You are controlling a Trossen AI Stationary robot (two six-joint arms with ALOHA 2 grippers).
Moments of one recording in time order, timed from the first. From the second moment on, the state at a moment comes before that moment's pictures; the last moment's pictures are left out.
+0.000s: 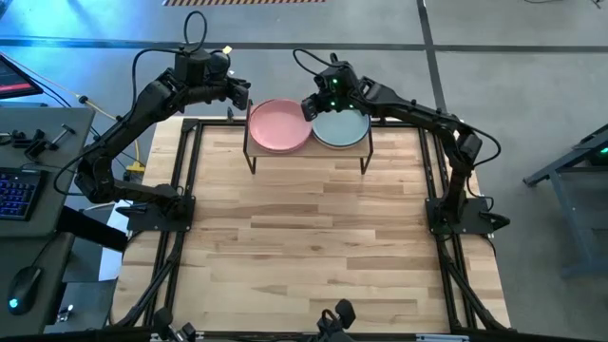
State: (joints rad) left arm 0.85 1.26 1.39 -0.62 0.08 -0.16; right arm -0.55 1.86 1.74 -0.43 -0.06 0.33
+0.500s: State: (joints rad) left arm 0.84 1.22 1.36 -0.75 0.17 -0.14; right arm -0.56 1.82 1.77 -0.42 -0.25 0.29
